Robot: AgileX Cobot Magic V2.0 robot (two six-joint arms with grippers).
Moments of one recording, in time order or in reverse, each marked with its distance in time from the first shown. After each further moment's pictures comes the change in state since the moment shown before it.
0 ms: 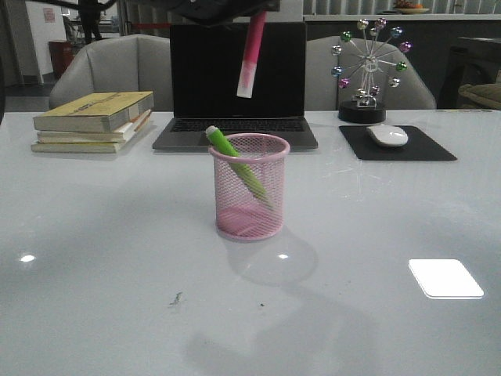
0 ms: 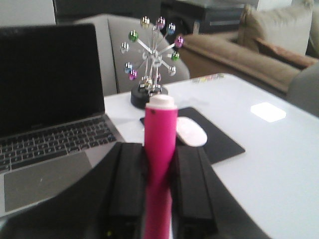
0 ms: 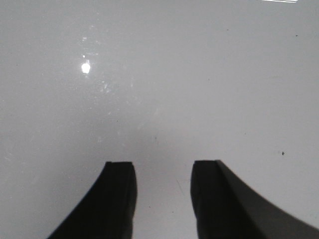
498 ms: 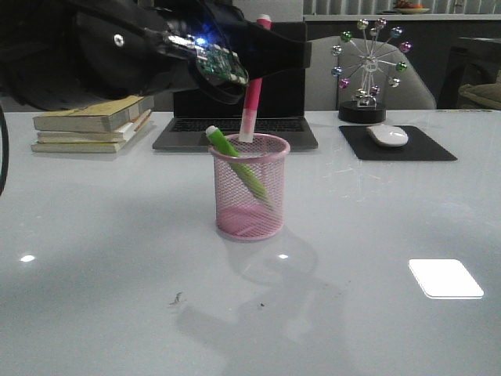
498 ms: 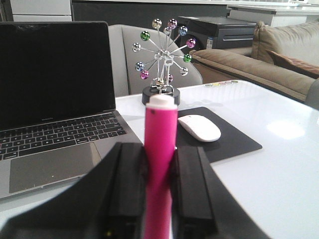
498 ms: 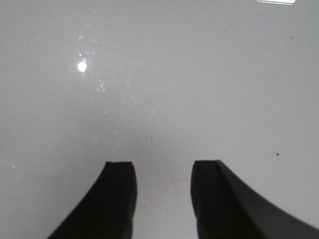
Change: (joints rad) left arm -0.037 0.123 0.093 -0.039 -0.255 -0.011; right arm 0.000 0.000 0.000 -0.020 0.000 0.000
